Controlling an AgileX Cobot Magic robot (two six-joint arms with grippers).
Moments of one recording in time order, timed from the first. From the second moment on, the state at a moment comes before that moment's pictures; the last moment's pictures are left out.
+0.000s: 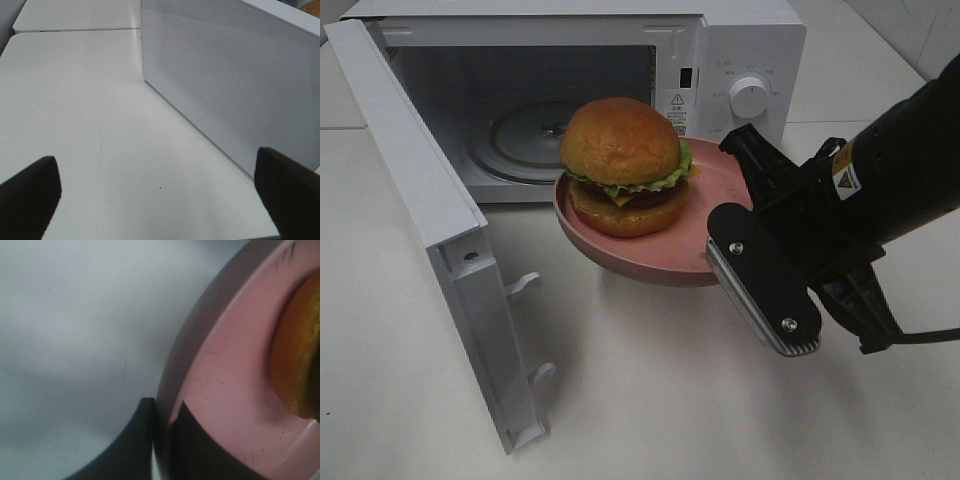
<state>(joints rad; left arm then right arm) 0.07 -0.01 -0.50 -0.23 1.04 0.16 0.68 1.40 -0.79 -0.12 0.46 -1.40</state>
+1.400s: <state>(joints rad) 0.07 -0.01 -0.50 -0.23 1.04 0.16 0.72 1.75 -1.10 -0.09 0.44 -1.41</state>
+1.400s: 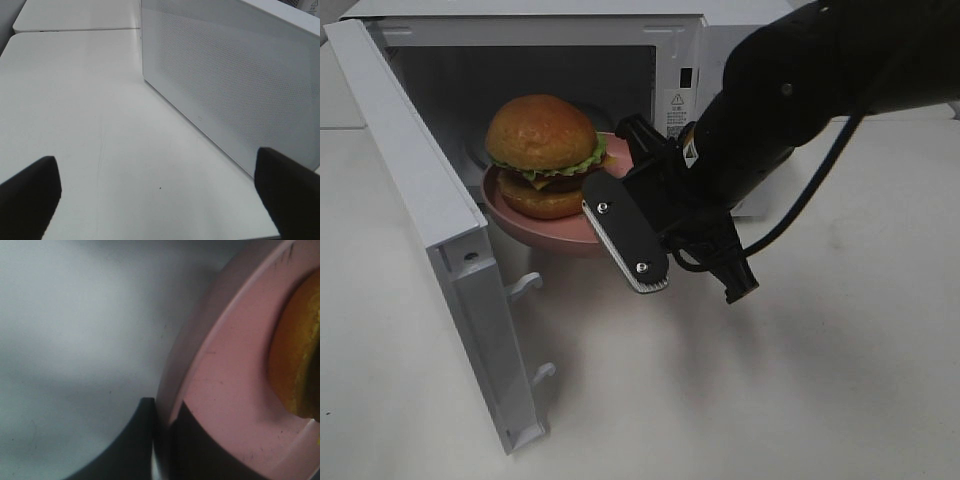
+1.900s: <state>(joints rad) 0.07 -0.01 -0.50 -0.23 1.04 0.16 0.72 1.90 -1.33 -0.13 0.53 -1.30</state>
